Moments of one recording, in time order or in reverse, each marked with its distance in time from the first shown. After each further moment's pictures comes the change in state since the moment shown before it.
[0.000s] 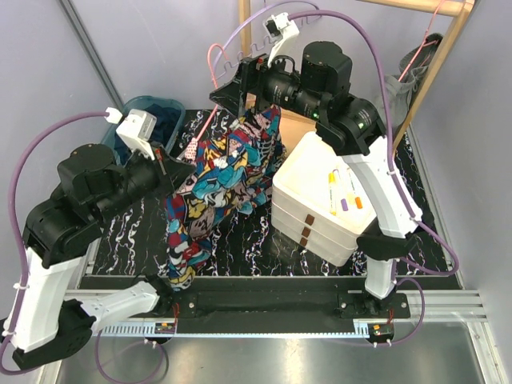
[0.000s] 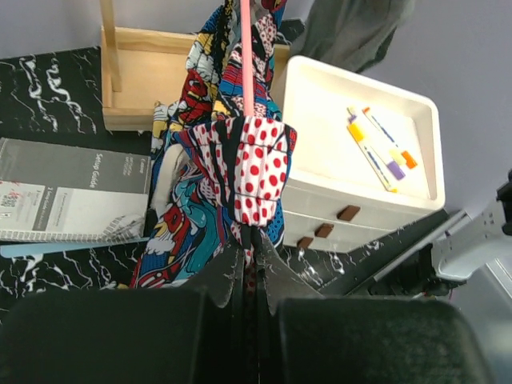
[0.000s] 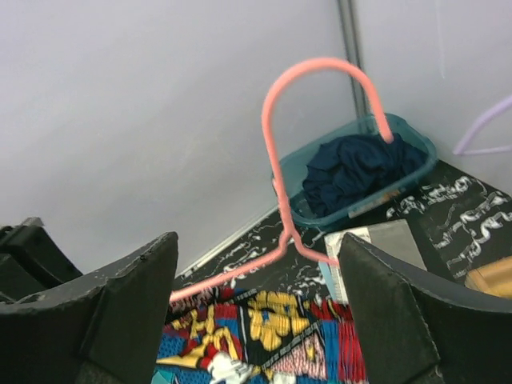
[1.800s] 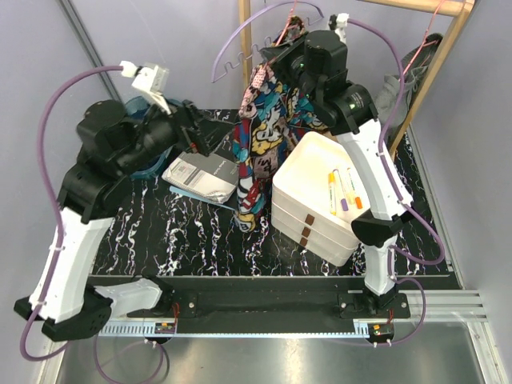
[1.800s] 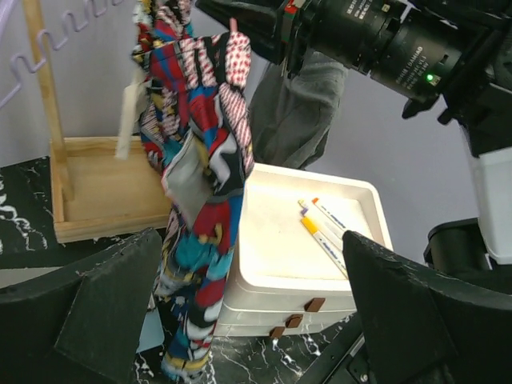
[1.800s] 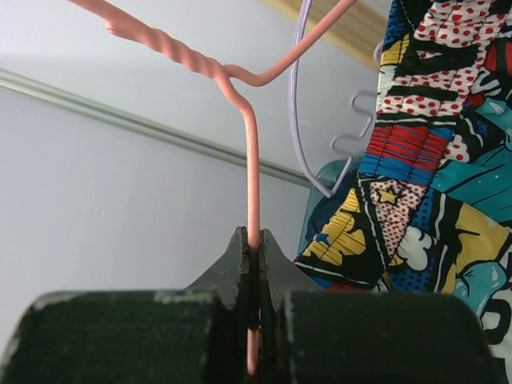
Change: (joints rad) left arm 0.171 0.174 0.055 0.344 0.284 -0.012; right arm -0.185 0.104 0.022 0.035 0.475 0.724
